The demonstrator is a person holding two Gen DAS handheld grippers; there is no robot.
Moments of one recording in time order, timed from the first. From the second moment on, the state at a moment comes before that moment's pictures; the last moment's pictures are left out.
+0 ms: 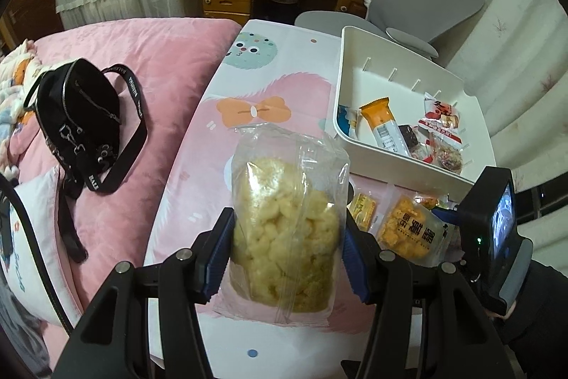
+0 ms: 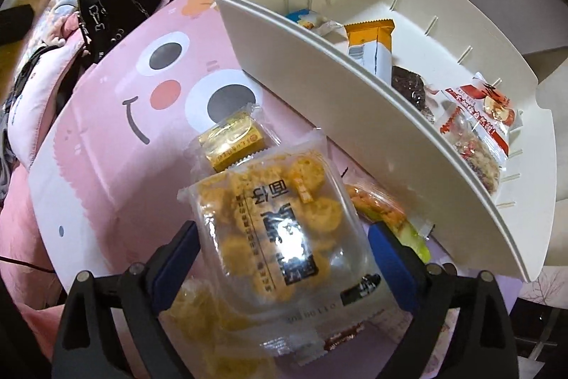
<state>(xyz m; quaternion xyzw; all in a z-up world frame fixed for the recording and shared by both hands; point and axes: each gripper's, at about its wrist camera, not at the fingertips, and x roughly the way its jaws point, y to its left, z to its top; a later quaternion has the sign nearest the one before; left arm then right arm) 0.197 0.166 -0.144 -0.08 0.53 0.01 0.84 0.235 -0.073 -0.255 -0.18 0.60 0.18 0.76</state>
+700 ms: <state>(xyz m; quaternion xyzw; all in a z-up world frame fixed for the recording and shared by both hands) 0.249 0.158 -0.125 -0.01 0.53 -0.05 0.84 0.226 -0.077 -0.225 -0.10 0.61 0.14 0.78</state>
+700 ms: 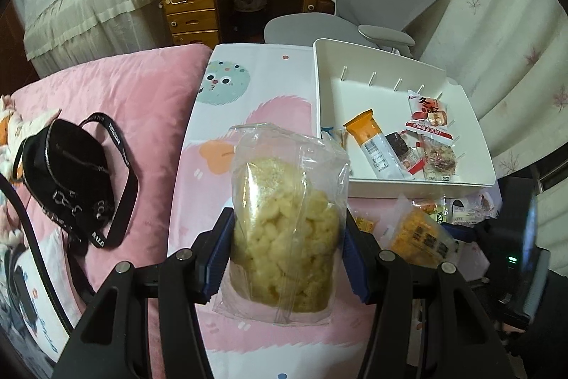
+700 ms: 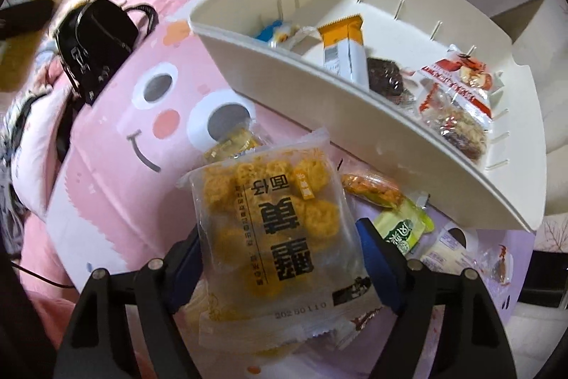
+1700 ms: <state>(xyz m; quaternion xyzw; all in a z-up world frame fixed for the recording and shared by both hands) 0.362 0.071 -0.127 0.02 0.53 -0.12 0.84 0.269 -0.145 -0.107 0.02 0.50 0.10 0.86</state>
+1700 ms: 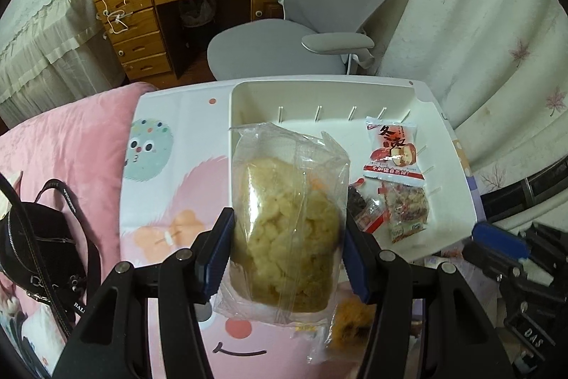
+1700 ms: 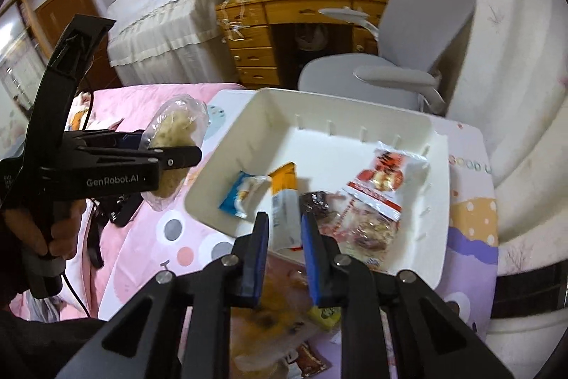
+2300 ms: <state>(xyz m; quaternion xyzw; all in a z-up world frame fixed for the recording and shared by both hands) 0.325 0.059 -0.117 0.04 0.51 -0.22 0.83 0.231 -0.166 -0.123 0.09 0.53 0.02 0.84</state>
